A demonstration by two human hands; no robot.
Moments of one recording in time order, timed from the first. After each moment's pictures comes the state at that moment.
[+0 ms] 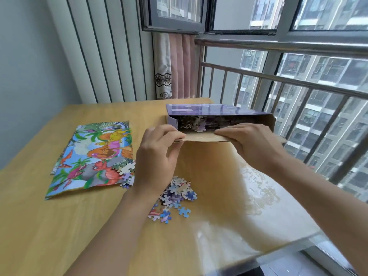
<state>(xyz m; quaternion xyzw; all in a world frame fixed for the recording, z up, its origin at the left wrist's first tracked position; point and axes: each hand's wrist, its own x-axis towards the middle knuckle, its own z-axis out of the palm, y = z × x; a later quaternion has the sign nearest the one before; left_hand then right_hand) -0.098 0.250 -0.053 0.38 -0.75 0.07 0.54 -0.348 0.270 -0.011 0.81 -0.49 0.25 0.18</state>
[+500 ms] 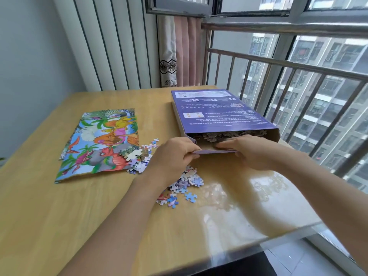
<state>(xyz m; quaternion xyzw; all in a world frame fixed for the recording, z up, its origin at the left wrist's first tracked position) -0.098 0.241 -0.082 0.38 -0.86 -0.10 0.32 -0.343 0.263 -0.038 0.82 -0.57 -0.03 -0.01</state>
